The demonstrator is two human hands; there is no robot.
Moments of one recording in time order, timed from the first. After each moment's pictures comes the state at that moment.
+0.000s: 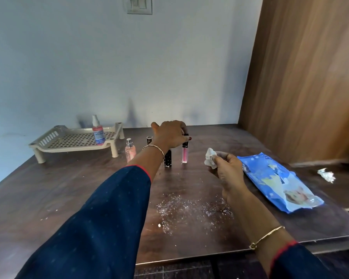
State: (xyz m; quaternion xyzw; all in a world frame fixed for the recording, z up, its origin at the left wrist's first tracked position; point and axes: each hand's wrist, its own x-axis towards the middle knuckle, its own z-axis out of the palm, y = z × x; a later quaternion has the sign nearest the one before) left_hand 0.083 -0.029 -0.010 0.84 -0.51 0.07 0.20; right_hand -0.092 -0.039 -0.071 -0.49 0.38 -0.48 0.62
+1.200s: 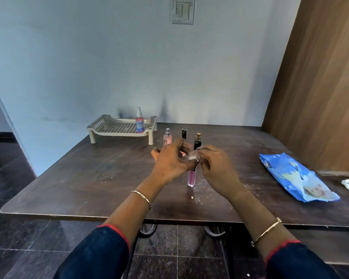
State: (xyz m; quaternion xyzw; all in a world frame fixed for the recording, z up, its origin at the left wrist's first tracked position) left_hand 0.040 0.159 -0.048 0.74 -0.47 0.02 0.48; right_hand -0.075 0.062 -0.054 -0.90 0.11 -0.39 0.15
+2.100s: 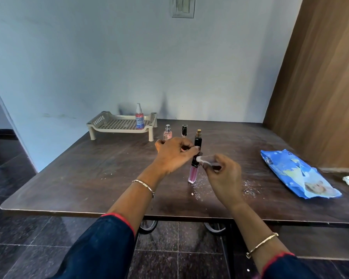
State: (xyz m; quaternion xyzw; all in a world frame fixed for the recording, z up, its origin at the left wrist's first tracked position) left_hand 0.047 0.151 -0.040 0.75 -0.51 -0.01 0.43; right_hand -0.086 0.066 -0.092 -0.80 0.23 -0.49 0.28
